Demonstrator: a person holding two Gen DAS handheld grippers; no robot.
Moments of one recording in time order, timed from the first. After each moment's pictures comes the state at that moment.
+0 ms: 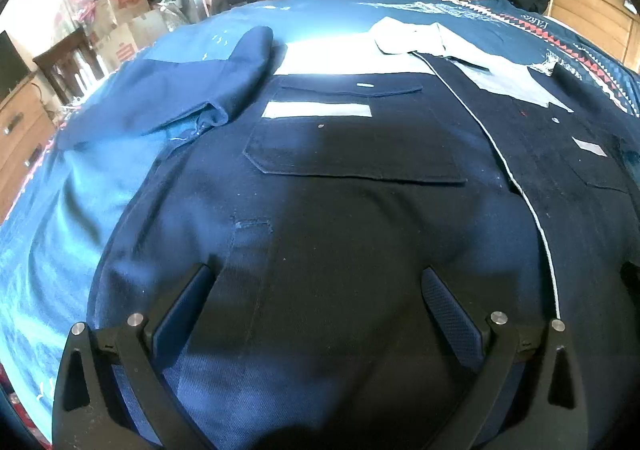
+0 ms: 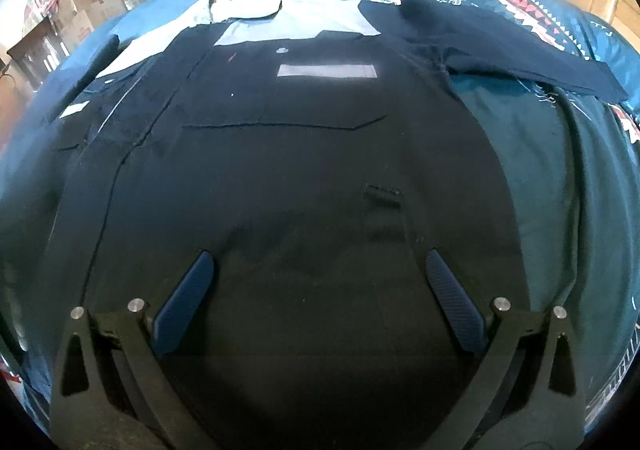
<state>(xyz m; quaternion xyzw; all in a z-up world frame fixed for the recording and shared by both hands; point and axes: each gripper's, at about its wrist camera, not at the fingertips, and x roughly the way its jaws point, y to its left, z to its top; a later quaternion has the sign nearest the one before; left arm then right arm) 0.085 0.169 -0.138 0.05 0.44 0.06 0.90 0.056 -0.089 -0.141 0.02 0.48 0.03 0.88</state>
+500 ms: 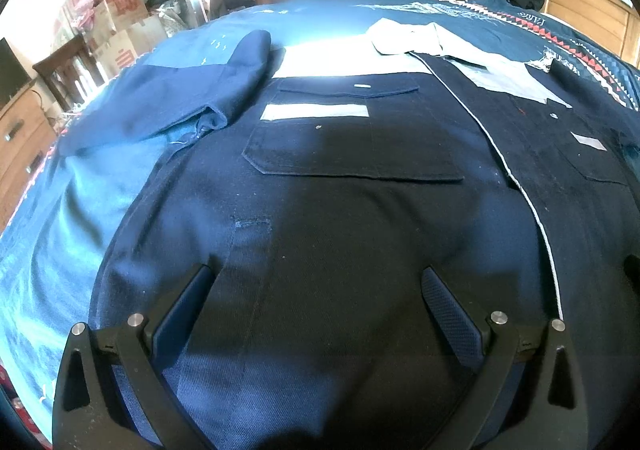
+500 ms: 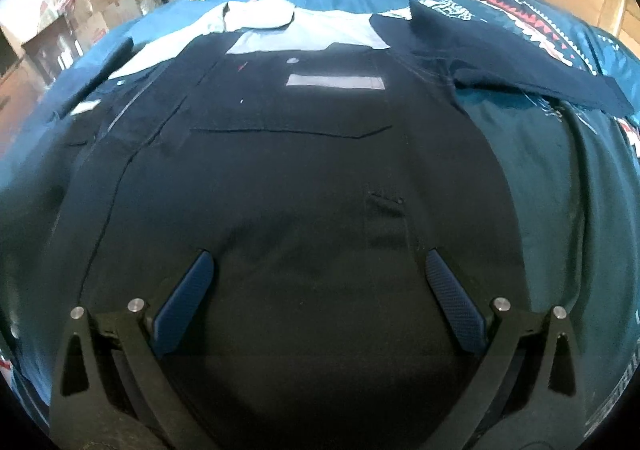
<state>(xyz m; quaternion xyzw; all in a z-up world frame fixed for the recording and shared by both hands) 0.087 0.167 -0.140 0.06 0.44 0.06 0.90 0.053 -0.088 -0.142 0.01 0.46 0.05 0.89</state>
